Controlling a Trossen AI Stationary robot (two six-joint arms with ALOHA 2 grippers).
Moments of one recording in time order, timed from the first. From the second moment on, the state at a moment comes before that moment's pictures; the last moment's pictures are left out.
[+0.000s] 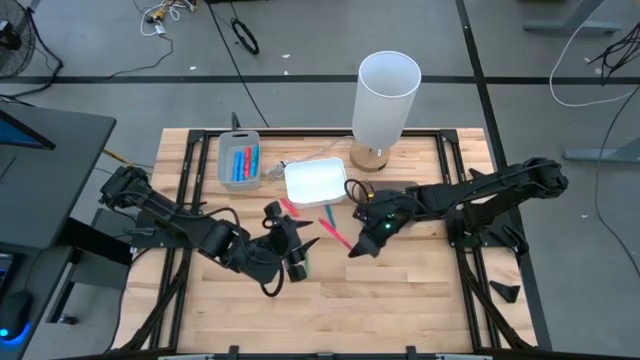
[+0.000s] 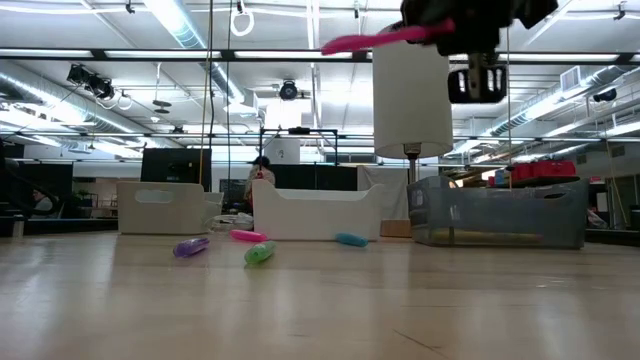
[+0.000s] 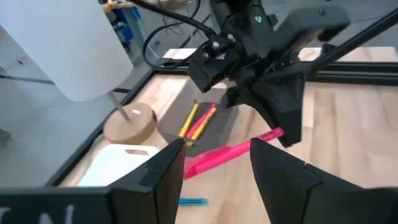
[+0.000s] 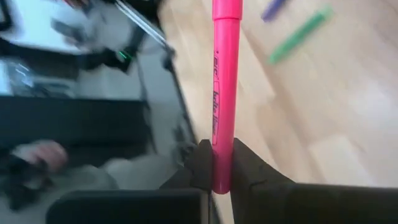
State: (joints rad) left arm -0.51 1.54 1.36 -0.39 -0.89 -0.30; right arm 0.14 1.36 0.90 -0.14 -0.42 1.01
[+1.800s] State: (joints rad) left arm -0.45 1.54 1.36 -0.40 -0.78 -0.41; right arm -0.14 1.23 0.90 -1.11 0.05 -0.07
